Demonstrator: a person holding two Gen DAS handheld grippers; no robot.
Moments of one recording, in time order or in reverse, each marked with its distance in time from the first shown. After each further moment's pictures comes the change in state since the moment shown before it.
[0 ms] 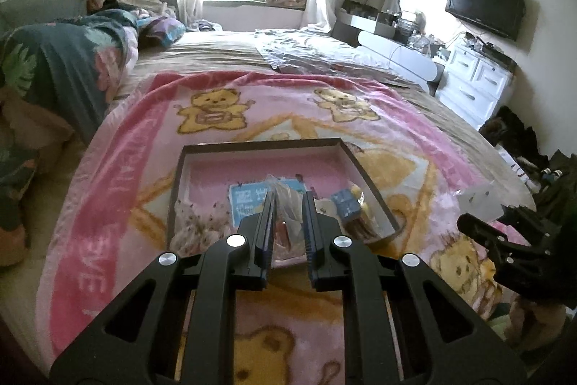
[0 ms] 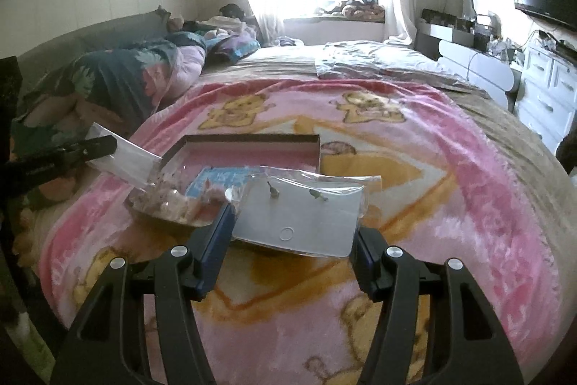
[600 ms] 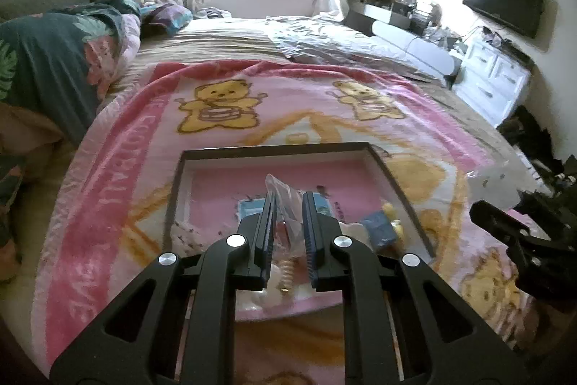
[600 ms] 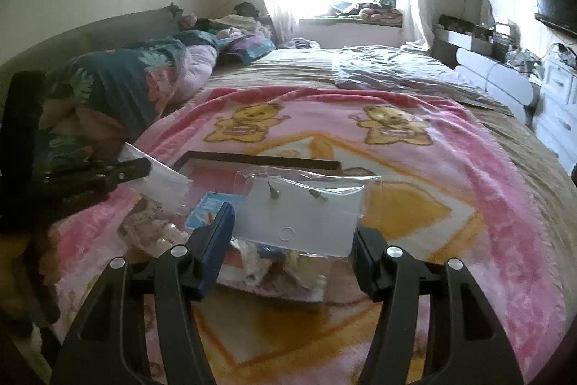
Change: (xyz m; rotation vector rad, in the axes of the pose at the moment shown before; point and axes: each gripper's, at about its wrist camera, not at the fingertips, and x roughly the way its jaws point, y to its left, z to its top) left arm 0.064 0.021 0.021 -0.021 0.053 0.045; right arm 0.063 0.013 0.046 -0.048 0.012 0.062
